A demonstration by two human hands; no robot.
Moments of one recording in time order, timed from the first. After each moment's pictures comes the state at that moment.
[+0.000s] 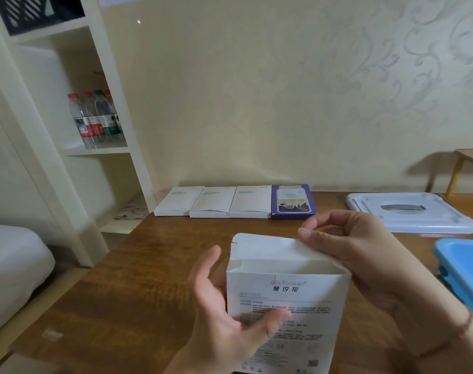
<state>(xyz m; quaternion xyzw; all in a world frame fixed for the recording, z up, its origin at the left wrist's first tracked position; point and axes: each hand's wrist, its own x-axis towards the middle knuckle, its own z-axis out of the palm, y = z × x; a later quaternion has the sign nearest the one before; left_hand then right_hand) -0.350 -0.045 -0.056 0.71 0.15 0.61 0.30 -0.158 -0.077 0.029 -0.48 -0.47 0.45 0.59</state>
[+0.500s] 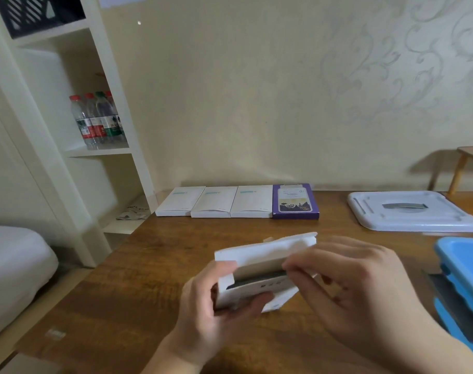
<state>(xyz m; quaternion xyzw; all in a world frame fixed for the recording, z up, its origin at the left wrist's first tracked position) -0.365 -0.018 -0.056 0.75 0.14 0.64 0.03 -0.180 -0.115 0.020 -0.49 -0.74 -0.16 0.43</state>
